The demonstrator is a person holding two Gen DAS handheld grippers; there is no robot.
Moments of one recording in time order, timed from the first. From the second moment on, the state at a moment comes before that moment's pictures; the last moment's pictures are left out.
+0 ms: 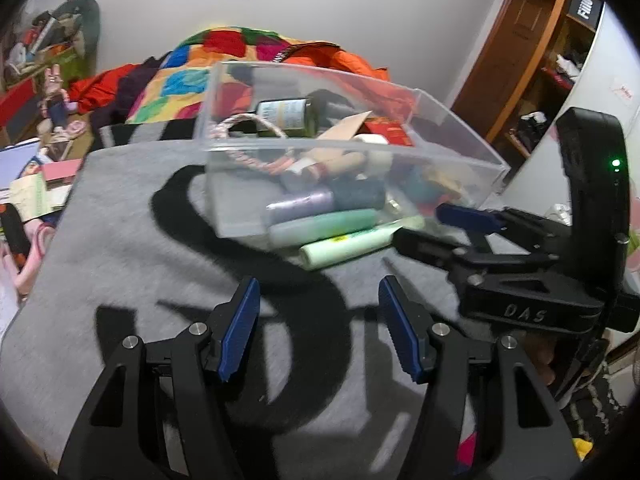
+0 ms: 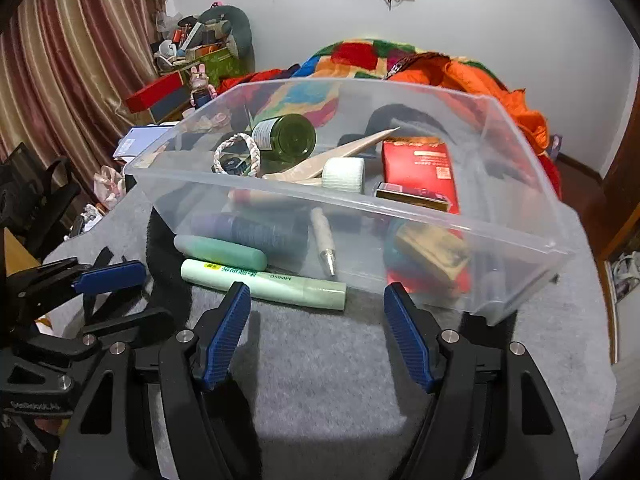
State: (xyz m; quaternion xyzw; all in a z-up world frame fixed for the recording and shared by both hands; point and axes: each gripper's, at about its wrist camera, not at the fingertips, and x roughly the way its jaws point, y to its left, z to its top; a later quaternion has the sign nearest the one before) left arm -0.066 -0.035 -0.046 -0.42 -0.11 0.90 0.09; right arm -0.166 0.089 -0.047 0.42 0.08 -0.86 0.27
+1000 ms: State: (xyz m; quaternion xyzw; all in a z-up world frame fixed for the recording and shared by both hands) left arm -0.050 -0.014 -0.048 -0.43 -0.10 0.89 0.13; right arm -0.121 0.112 -0.041 0.43 0.09 -0.84 0.33
